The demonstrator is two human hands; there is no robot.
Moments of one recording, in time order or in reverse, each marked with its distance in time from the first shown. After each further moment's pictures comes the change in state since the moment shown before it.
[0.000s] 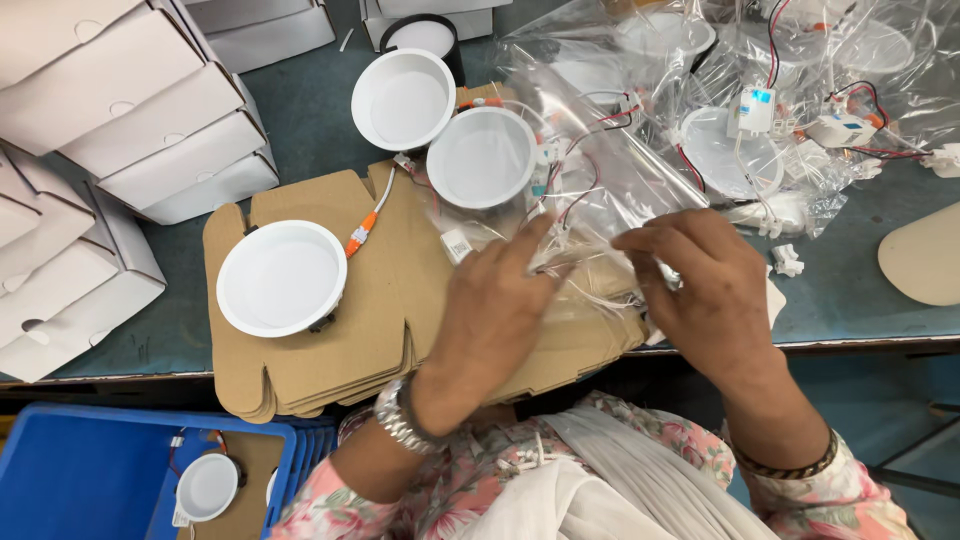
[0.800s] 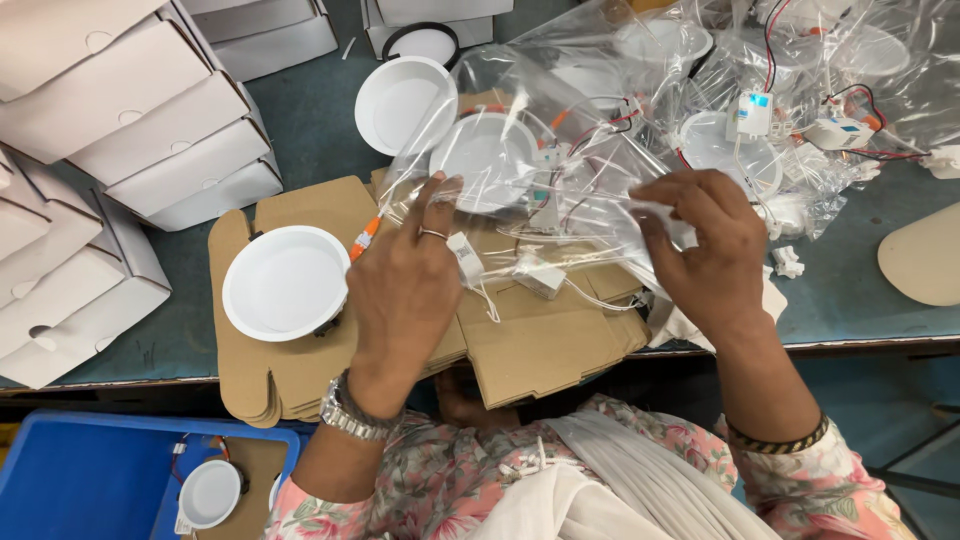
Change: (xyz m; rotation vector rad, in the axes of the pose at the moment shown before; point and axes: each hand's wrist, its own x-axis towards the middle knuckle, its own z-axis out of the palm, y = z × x) left_hand -0.004 -0.046 -0.035 0.328 0.113 -0.281; right_hand 0.018 0.013 0.011 0.037 0.212 -0.066
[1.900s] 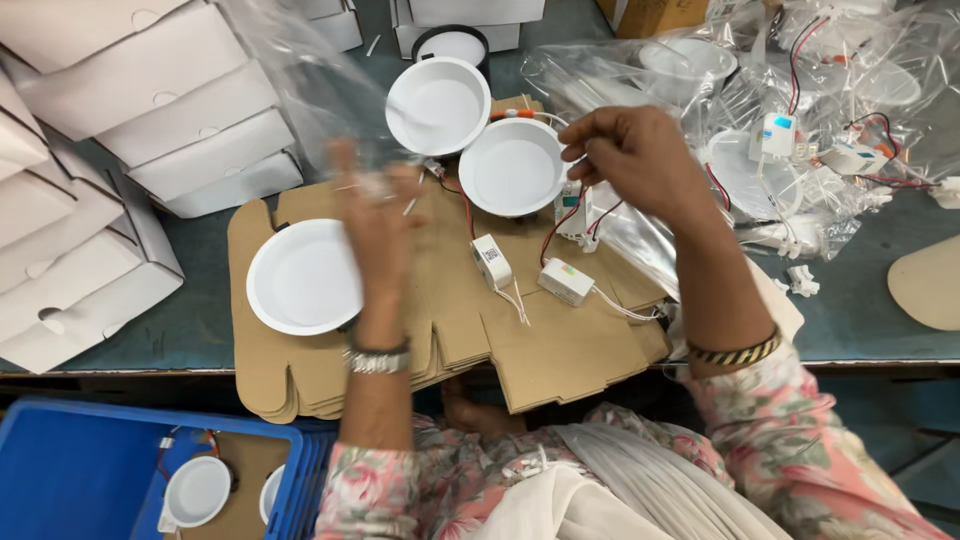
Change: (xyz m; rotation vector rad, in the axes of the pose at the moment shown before) left_hand -0.001 -0.113 0.111 -0.827 0.493 -0.478; right_hand 0.082 0.038 0.098 0.539 -0.556 0.510
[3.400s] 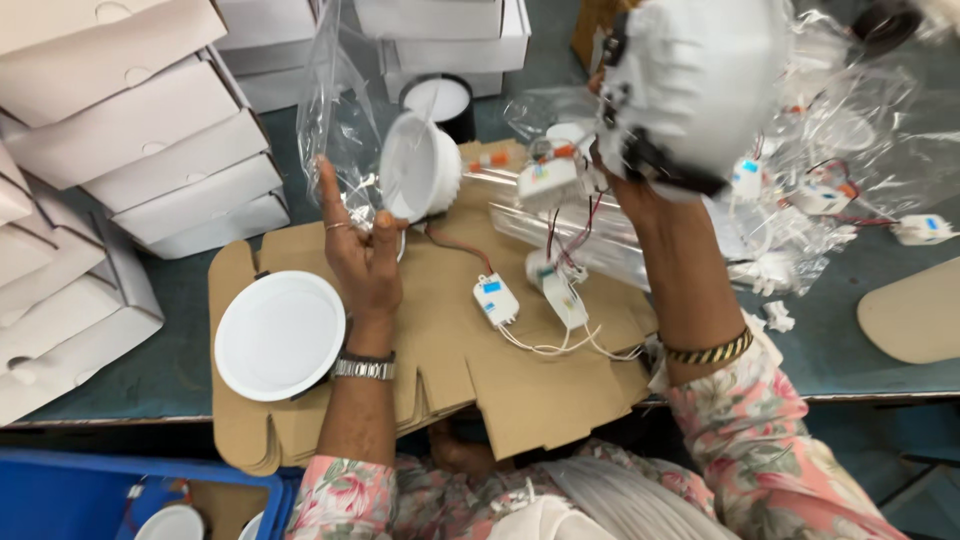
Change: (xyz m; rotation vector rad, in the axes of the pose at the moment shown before) left_hand 0.007 0.012 0.007 -0.288 -0.202 0.043; right_hand 0.045 0.029 -0.018 0.656 0.369 -0.312
